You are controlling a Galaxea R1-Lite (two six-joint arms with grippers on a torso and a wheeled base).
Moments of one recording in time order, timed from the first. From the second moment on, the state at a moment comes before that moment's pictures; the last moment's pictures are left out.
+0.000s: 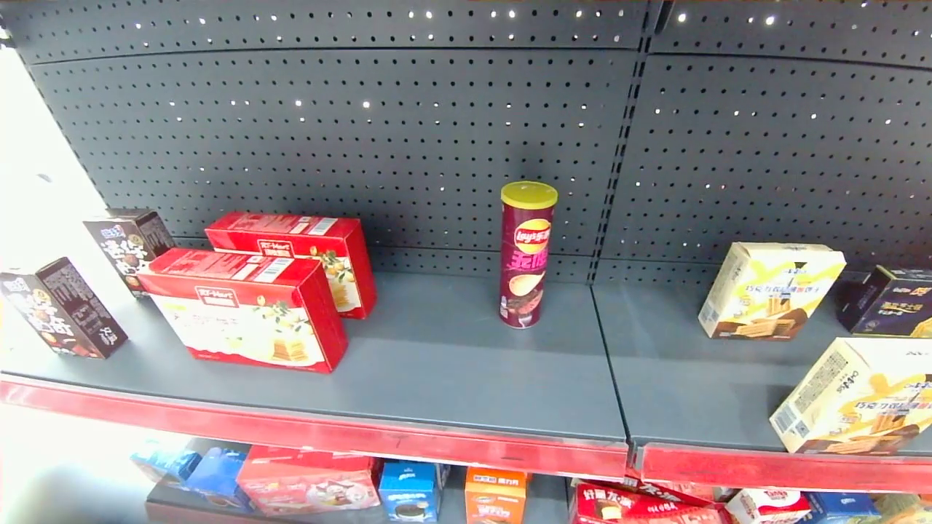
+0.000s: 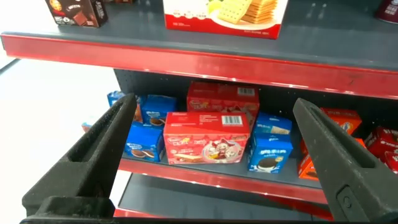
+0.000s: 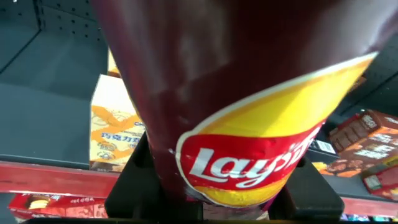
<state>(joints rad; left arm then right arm) 0.00 0.00 0.00 0.00 0.05 -0.03 -0.15 0.64 -0.43 -0.24 -0.06 -0.37</state>
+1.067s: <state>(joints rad) 0.00 0.00 0.00 0.00 0.06 -0.03 -0.15 0.62 -0.43 -0.24 -0.06 -0.37</state>
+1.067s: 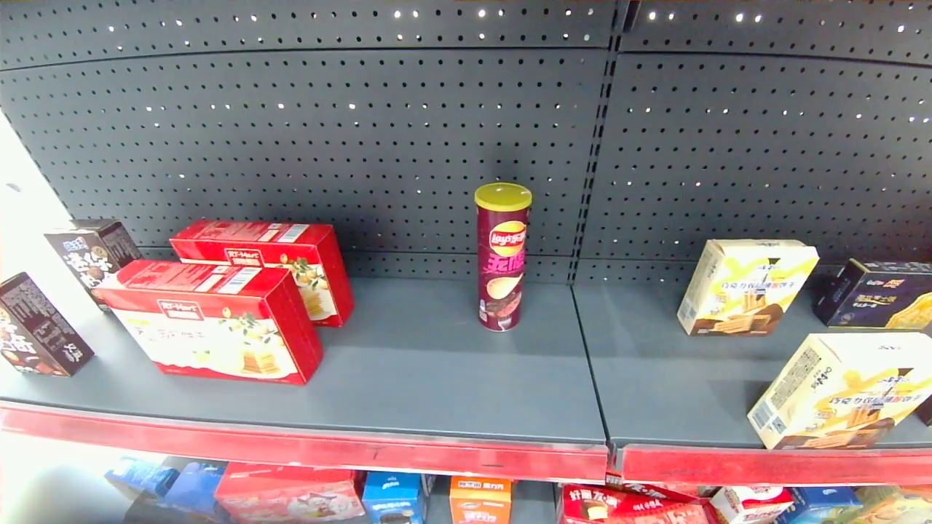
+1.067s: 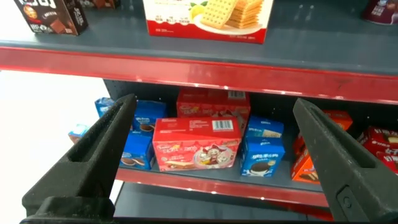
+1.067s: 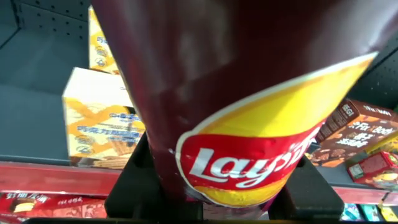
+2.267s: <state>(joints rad) 0.00 0.00 0.00 0.00 0.06 -0.03 -0.15 0.58 -0.43 -0.23 -0.06 -0.38</state>
